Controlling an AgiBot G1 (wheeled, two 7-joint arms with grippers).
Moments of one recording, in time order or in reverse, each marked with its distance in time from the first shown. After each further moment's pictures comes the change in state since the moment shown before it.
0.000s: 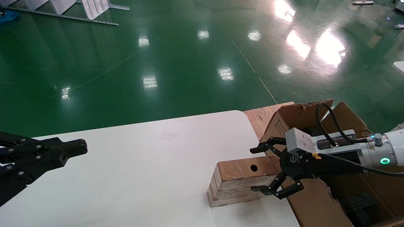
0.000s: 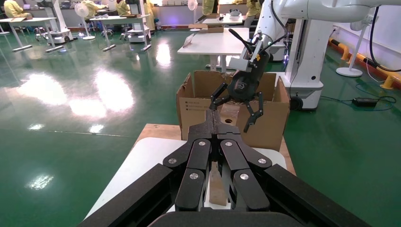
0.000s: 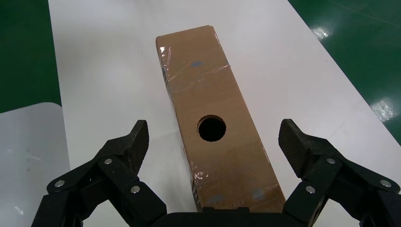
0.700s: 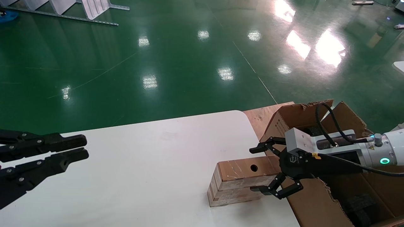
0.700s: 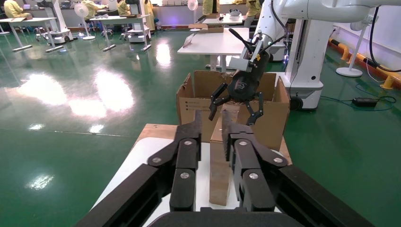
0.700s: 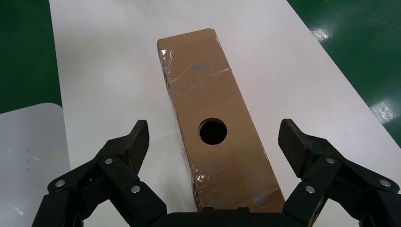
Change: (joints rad) left arm 0.000 0.000 0.000 0.000 0.000 0.000 0.000; right arm 0.003 -0.001 -0.003 -0.003 0.002 0.000 -0.002
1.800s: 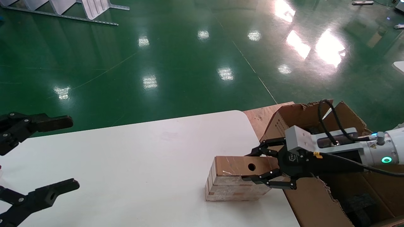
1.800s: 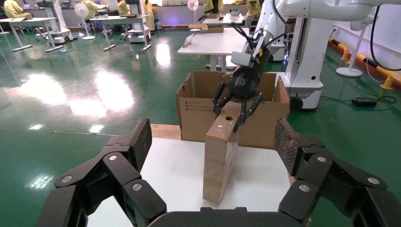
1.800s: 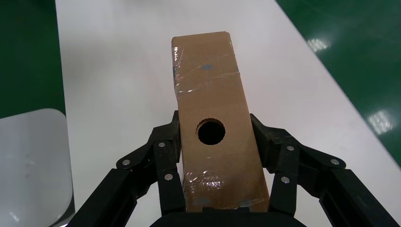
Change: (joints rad) left arm 0.000 0.000 0.000 0.000 0.000 0.000 0.000; right arm 0.021 0.033 0.009 0.063 0.072 0.012 0.034
